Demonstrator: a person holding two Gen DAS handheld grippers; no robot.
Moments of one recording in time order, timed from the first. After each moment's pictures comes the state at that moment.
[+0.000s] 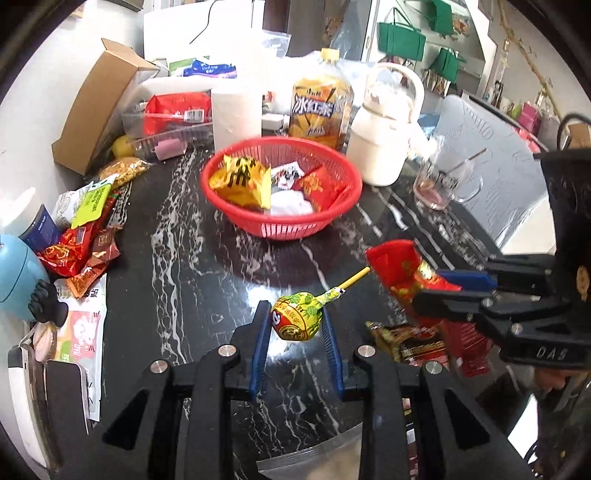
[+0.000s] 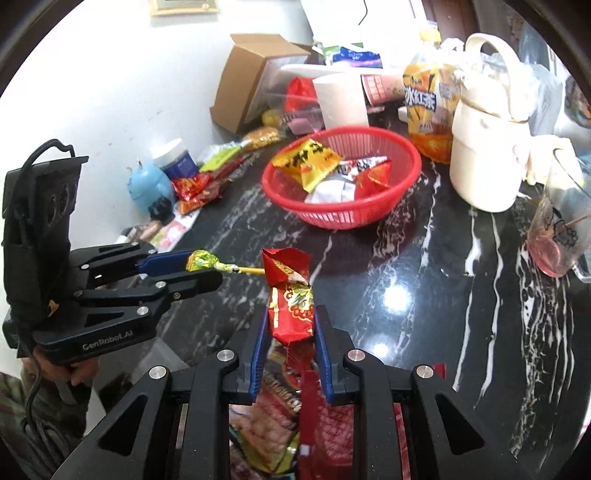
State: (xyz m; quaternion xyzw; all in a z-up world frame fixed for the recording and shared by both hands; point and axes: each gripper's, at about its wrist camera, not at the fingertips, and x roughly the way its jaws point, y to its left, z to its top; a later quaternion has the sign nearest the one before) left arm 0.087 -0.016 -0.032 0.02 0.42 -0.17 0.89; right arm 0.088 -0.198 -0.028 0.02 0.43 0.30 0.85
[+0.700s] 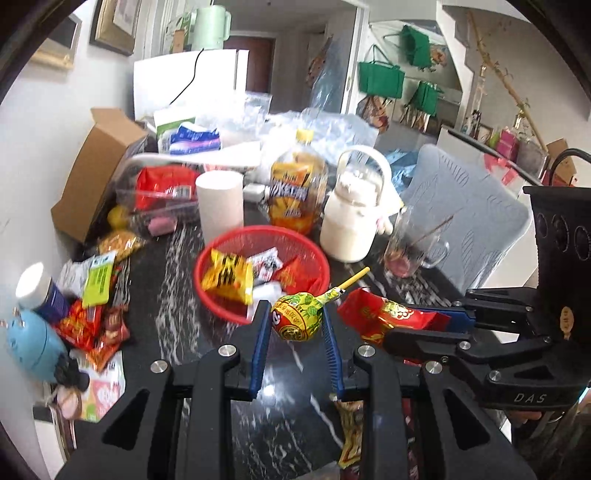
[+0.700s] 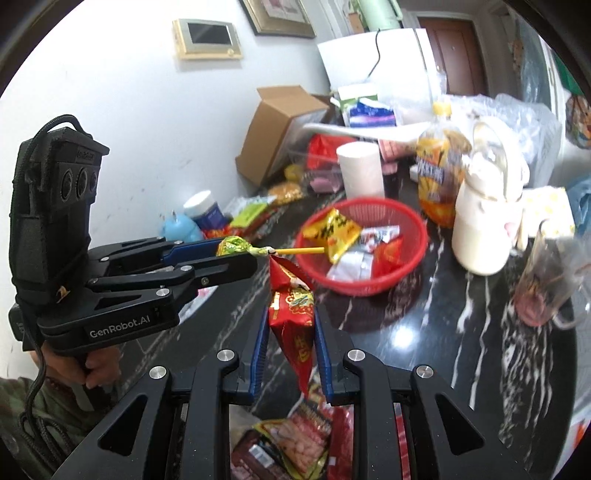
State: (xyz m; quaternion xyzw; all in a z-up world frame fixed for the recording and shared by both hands) left arm 0.100 -0.027 0.053 0.01 0.34 -0.21 0.92; right arm 0.086 -0.200 0.041 0.04 0.36 0.32 0.88
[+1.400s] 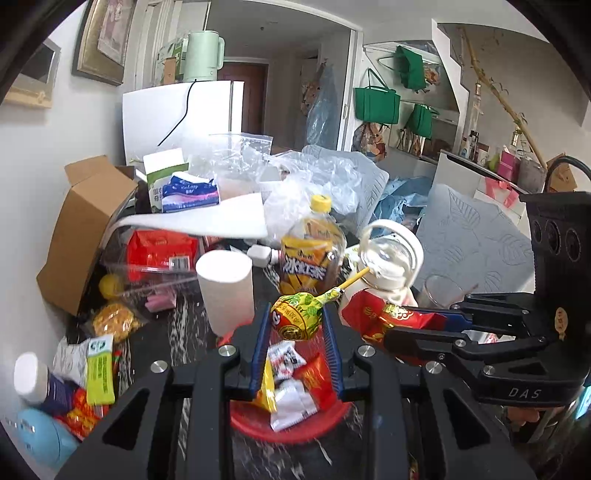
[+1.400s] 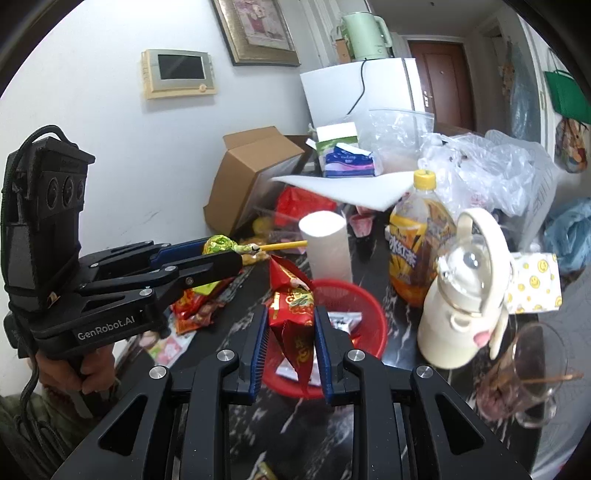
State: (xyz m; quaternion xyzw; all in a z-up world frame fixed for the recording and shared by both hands) left arm 0.199 -0.031 0.089 0.02 0.29 -0.21 0.93; right arm 0.181 -0.204 0.081 0.03 0.32 0.29 0.90
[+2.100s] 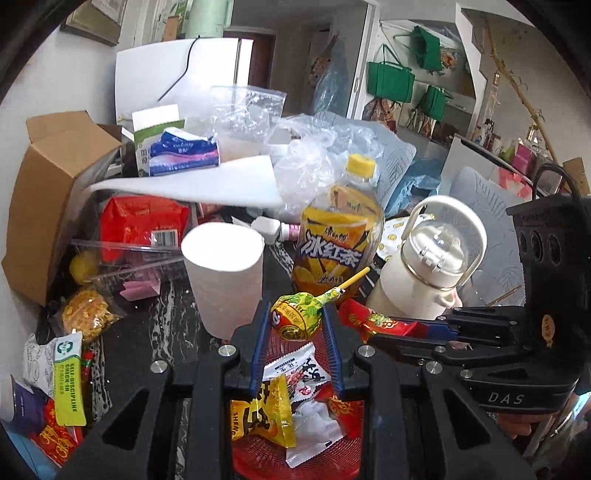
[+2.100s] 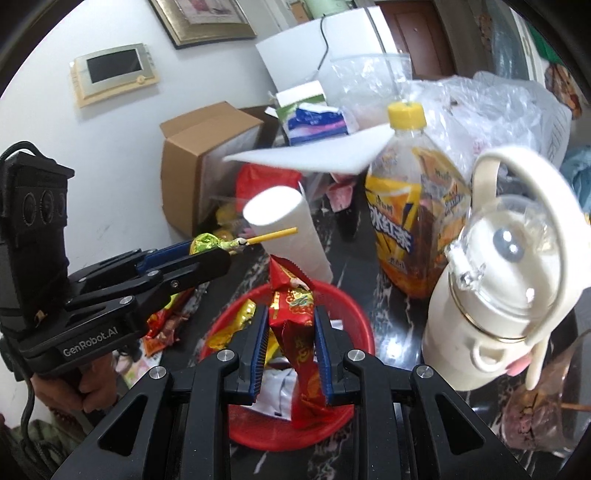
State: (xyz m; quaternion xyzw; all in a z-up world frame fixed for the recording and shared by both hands) left arm 0.277 -0.040 0.029 0.00 0.36 -0.21 0.91; right arm 0.267 -0.205 0.017 0.09 0.40 0.27 0.87
